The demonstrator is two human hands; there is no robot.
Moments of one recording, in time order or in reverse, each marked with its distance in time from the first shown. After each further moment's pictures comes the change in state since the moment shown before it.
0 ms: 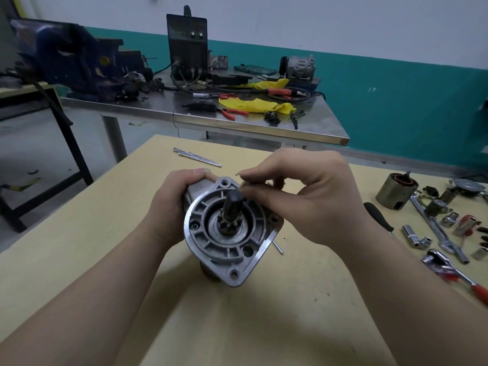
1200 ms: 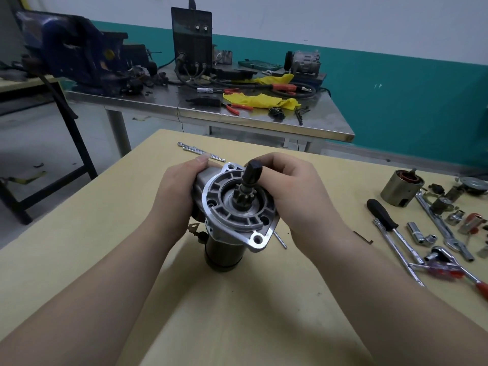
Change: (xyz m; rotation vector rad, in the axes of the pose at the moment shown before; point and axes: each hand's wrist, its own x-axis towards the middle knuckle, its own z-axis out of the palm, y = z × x) left_hand -0.001 -0.007 -0.010 0.355 0.213 0.146; right_hand 0.002 -0.001 0.039 0.509 0.116 0.846
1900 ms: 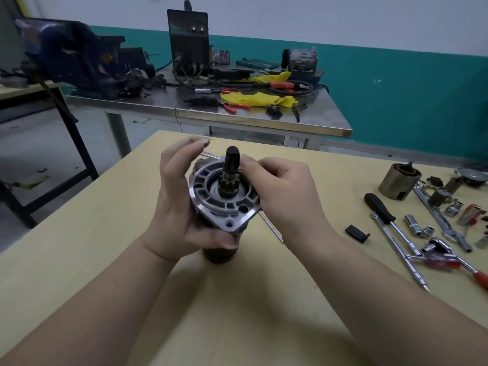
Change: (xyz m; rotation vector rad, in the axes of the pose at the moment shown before) left_hand -0.014 -0.010 0.002 0.426 -0.108 0.875; right_hand -0.003 0.012 0.009 -0.115 0.127 -0.120
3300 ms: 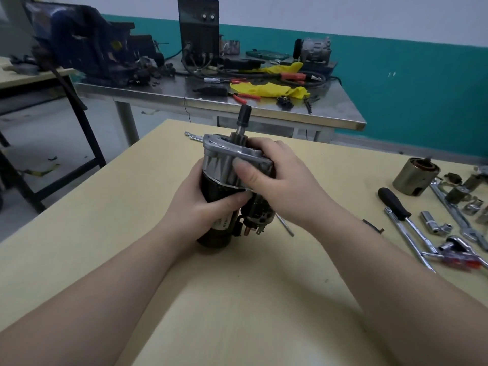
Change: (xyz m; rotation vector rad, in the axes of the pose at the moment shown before) left_hand -0.027 -0.001 0.008 -0.444 -0.005 -0.817; right_hand 0.022 0.023 -0.009 -0.373 -0.271 -0.183
